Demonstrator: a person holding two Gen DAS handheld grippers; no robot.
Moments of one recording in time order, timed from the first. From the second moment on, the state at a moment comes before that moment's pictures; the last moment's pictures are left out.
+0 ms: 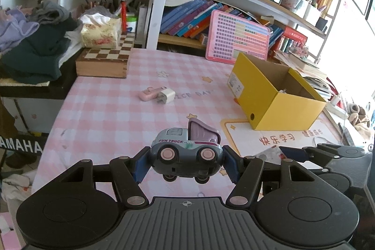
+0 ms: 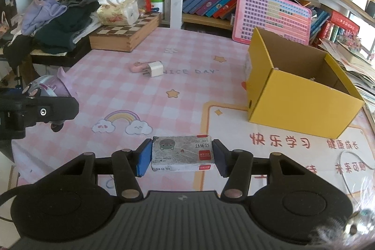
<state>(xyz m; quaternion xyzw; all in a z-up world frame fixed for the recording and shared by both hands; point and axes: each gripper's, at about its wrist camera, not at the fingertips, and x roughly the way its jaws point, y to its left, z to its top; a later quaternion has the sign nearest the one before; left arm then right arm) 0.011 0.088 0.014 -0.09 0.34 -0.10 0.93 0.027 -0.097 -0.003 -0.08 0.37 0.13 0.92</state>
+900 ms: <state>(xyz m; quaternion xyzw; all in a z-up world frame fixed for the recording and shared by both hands) 0.010 0.032 0.017 -0.06 0.37 -0.14 0.92 0.012 -0.156 -0.005 -0.07 0.38 0.11 0.92</state>
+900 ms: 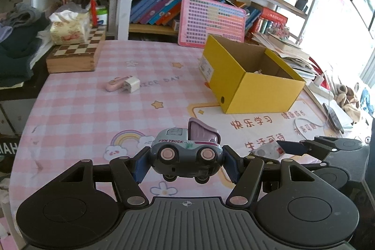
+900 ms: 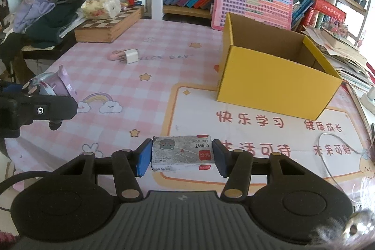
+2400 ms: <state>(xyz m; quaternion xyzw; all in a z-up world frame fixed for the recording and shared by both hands) 0.049 -0.107 0.000 -0.01 0.41 -0.27 0.87 0.009 -0.292 -0.020 -0.02 0.43 -0.01 0.90</state>
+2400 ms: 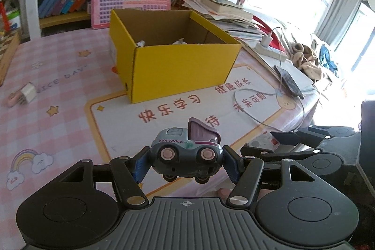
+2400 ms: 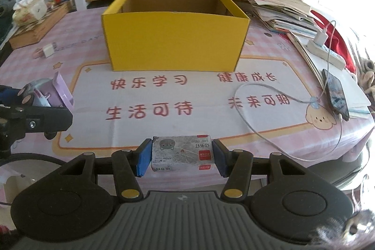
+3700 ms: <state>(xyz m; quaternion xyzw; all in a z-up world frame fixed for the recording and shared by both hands) 0.141 -0.180 0.054 0.01 0.33 -0.23 0.92 0.132 -0.369 0.037 -0.02 0.34 0.09 0.93</state>
